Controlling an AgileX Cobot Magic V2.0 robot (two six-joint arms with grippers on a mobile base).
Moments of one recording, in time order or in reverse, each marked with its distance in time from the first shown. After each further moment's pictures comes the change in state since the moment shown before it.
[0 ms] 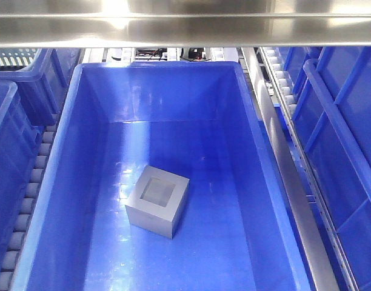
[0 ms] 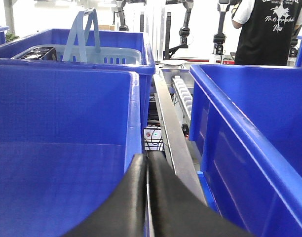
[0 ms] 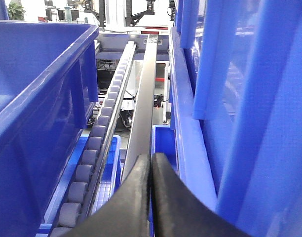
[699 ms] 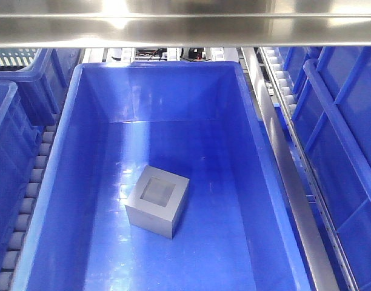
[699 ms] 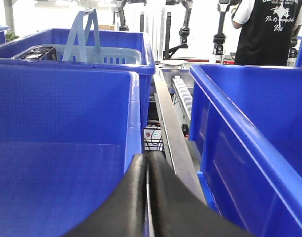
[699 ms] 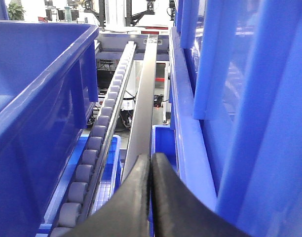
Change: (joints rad) left arm 0.000 0.000 0.000 0.000 0.000 -0.001; right arm 0.000 0.000 0.000 0.000 0.000 0.000
